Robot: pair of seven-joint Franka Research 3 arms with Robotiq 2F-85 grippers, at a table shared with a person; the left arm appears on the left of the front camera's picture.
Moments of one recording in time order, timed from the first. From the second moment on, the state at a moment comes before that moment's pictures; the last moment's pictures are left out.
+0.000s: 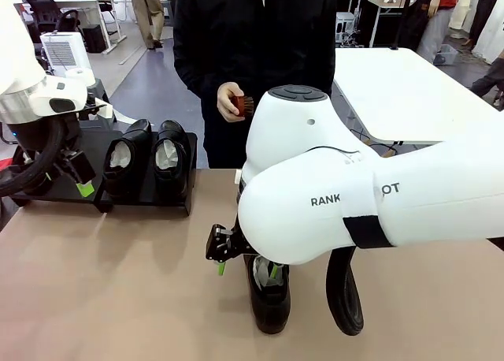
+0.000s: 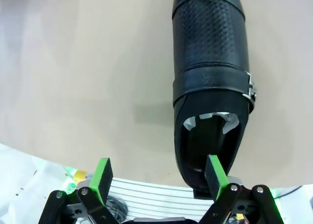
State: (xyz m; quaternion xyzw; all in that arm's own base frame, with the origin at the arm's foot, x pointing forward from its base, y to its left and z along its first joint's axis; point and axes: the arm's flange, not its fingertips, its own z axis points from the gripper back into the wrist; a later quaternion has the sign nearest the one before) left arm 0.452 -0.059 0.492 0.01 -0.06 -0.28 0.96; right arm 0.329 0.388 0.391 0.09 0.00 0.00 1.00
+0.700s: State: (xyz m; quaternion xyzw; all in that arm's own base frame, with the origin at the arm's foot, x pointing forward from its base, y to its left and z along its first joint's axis) left arm 0.451 -0.059 0.492 0.01 -0.06 -0.28 0.96; right arm 0.335 0.384 0.387 0.09 0.00 -0.02 1.00
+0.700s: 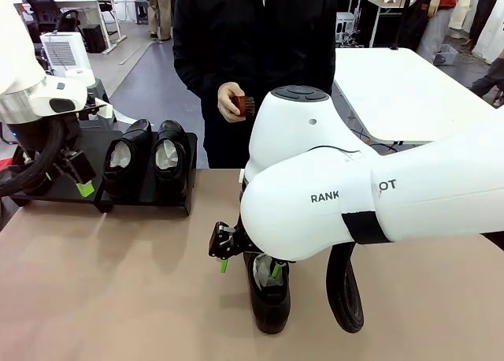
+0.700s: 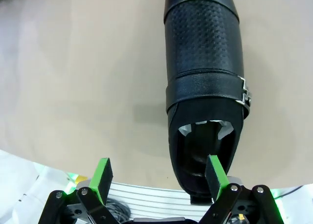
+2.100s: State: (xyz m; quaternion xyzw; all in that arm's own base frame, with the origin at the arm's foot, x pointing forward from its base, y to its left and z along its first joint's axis) left arm 0.423 -0.101 0.490 -0.04 -0.02 -0.25 0.97; right arm 0.349 0.170 0.475 0.10 -0.09 -0.13 0.98
